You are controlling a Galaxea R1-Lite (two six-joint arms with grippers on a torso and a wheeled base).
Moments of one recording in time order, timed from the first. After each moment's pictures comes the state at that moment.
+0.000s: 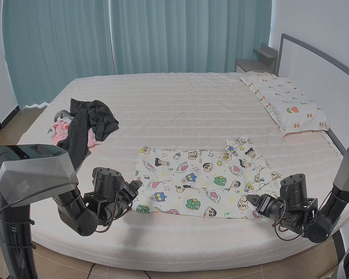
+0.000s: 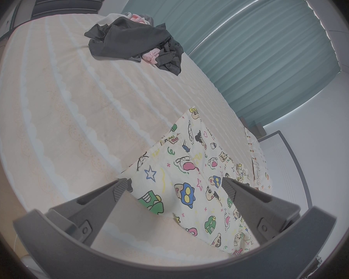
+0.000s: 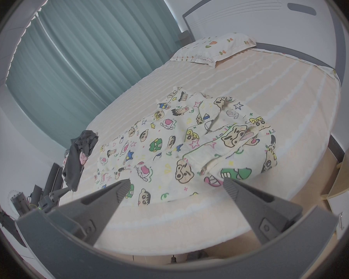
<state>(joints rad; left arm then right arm) -0.41 2.25 -0.67 -0.98 0.18 -1.07 0.44 1.99 -0.31 -1.03 -0.28 0.80</state>
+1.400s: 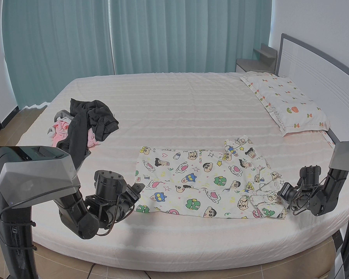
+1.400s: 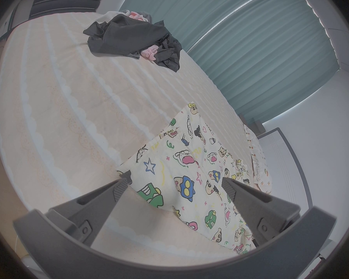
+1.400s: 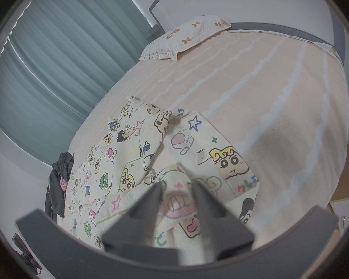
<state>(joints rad) -0.44 2.26 -0.65 -1.00 0.17 -1.07 -0.04 2.33 -0.56 -1.08 0.06 0.65</state>
